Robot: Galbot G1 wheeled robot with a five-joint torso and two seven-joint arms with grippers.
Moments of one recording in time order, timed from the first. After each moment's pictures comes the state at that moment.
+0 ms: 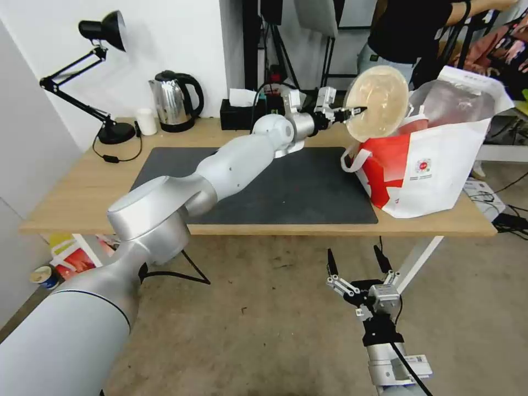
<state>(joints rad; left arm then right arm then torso) -0.20 -1.59 0.64 -0.62 -1.45 0.28 0.56 -1.66 0.93 0.12 2.14 0.12 0.37 0.60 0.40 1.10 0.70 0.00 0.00</state>
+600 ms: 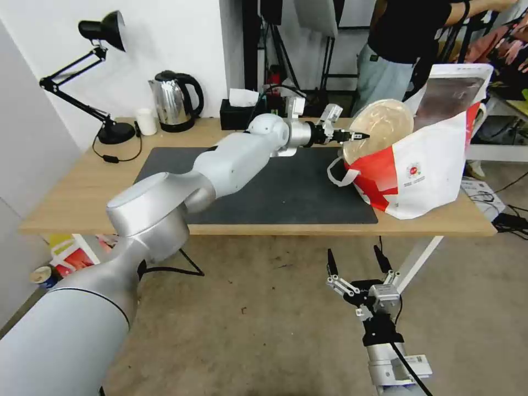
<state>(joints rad) -0.24 -1.59 0.67 -0.57 -1.26 0.39 0.77 -1.66 0.93 0.12 2.14 0.12 0.37 0.60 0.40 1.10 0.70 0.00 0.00</state>
